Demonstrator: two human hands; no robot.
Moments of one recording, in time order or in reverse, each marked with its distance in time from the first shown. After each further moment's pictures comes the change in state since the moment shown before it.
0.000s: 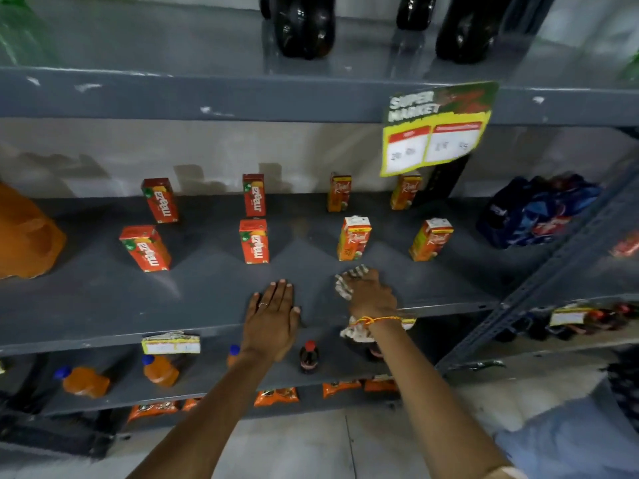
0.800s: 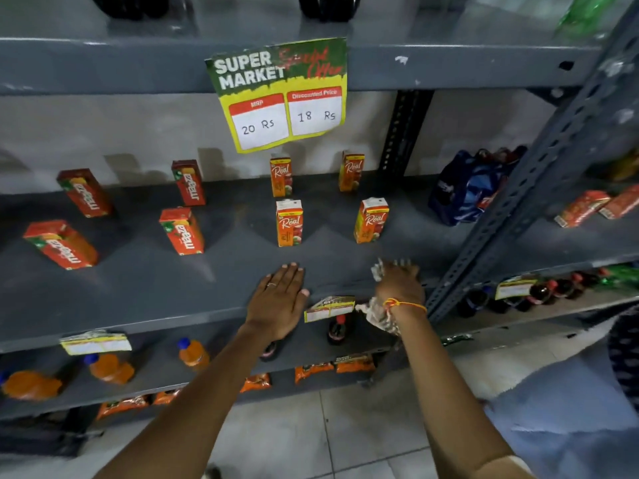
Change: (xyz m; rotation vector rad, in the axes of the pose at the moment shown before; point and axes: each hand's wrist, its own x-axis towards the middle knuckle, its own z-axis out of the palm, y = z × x) left_hand 0.037 0.111 0.031 -0.015 -0.172 0.168; right_hand -0.032 0.150 -0.038 -0.100 0.022 0.109
